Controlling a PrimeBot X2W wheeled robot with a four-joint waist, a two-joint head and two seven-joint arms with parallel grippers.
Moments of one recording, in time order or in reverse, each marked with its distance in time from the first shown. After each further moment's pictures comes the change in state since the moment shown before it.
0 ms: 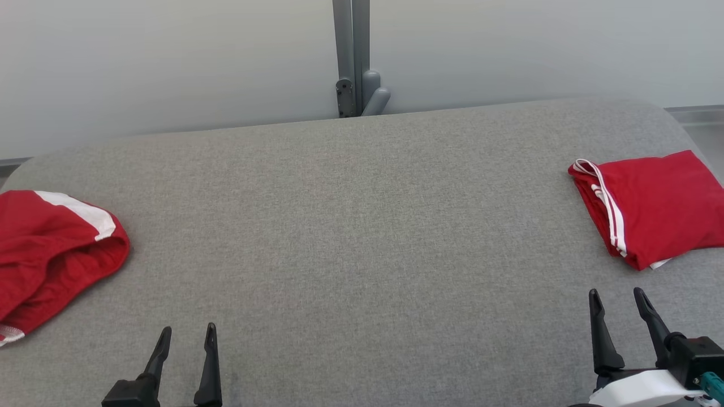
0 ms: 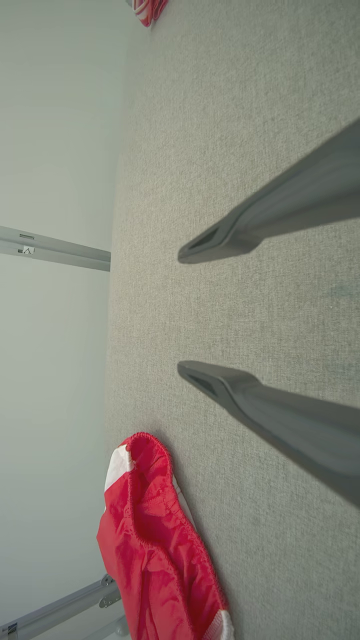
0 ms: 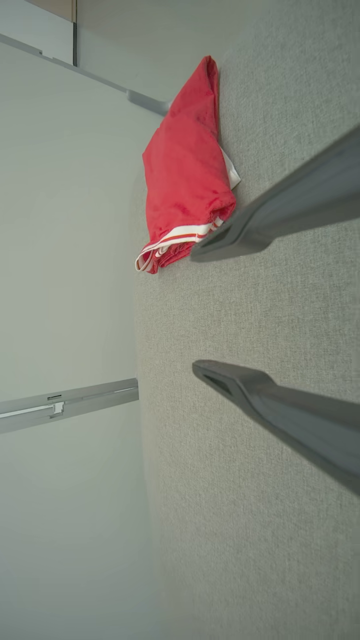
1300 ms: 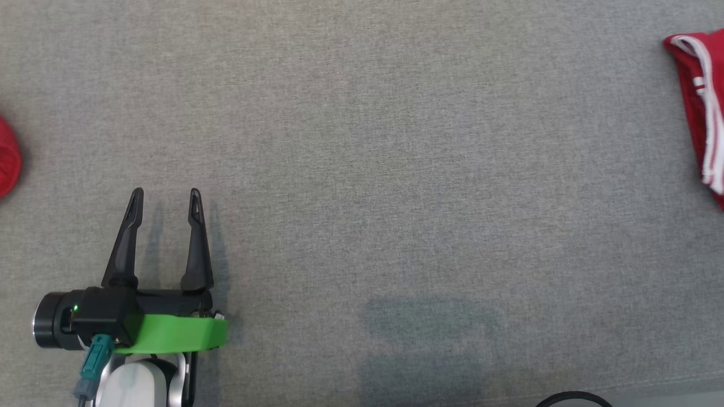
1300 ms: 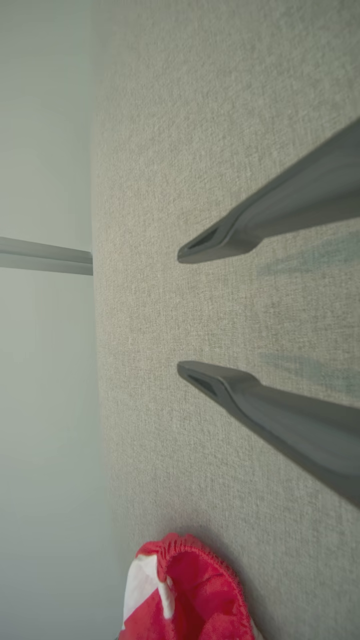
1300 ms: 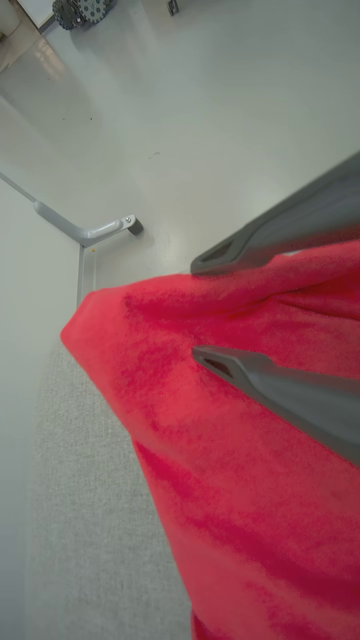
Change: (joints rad) left arm -0.223 0.005 -0.035 -0.238 0.090 0.043 0.000; right arm -1.032 -0.630 0.127 0.842 0.229 0.000 0.328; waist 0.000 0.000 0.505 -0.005
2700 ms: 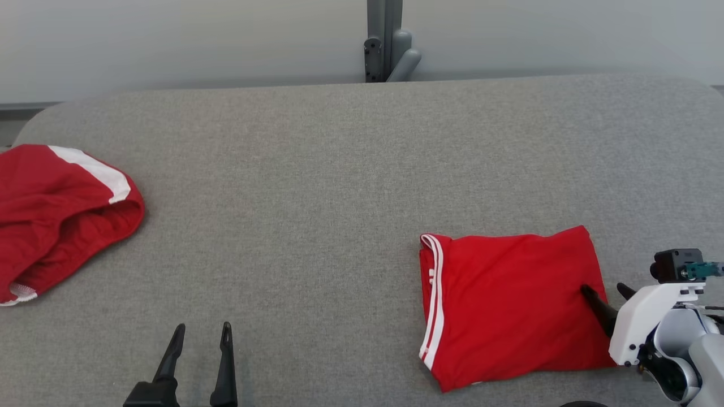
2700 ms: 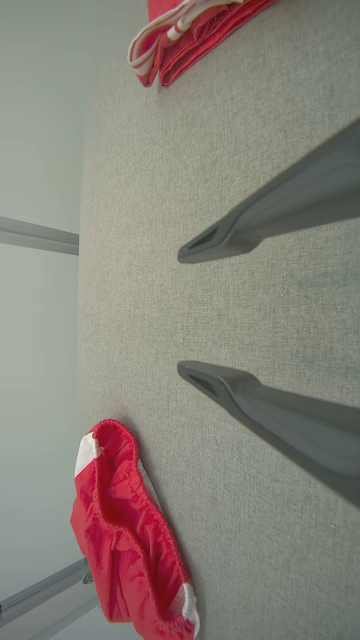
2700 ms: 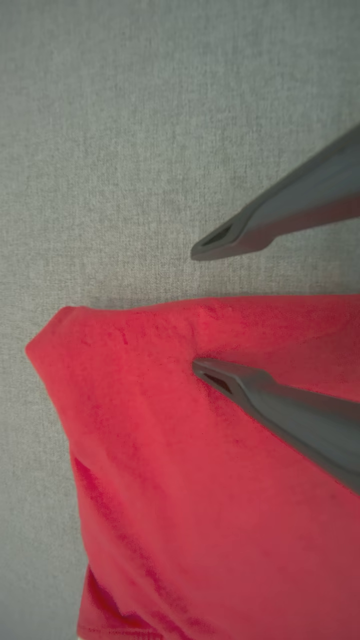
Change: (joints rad) left arm 0.272 -0.005 -0.029 0.174 -0.044 0.022 0.000; right arm 0.721 0.286 0.177 -0.518 0.239 0.000 0.179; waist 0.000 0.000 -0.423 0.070
